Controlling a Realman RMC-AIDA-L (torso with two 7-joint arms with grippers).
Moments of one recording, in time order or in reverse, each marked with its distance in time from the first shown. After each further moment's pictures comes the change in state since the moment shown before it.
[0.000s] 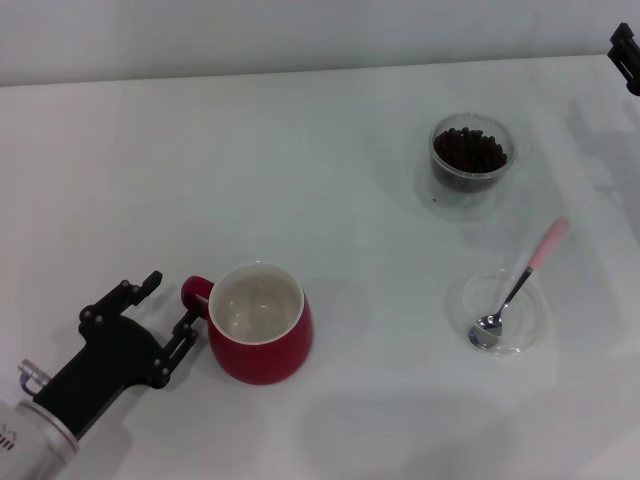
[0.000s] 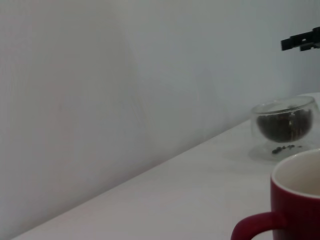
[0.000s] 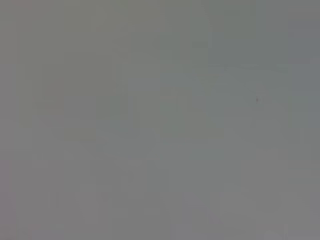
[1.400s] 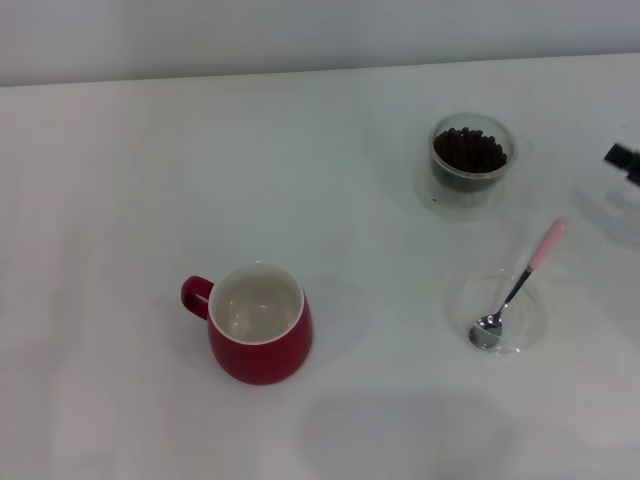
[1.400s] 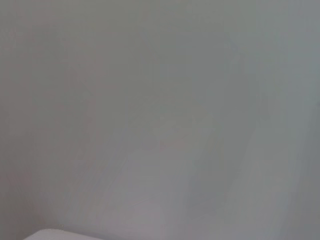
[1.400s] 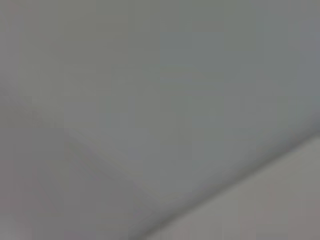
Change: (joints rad) left arm 0.181 0.003 -0.014 -0.011 -0.622 0.266 -0.325; right arm -0.141 -0.225 -0.619 0.112 -0.095 -0.309 1.000
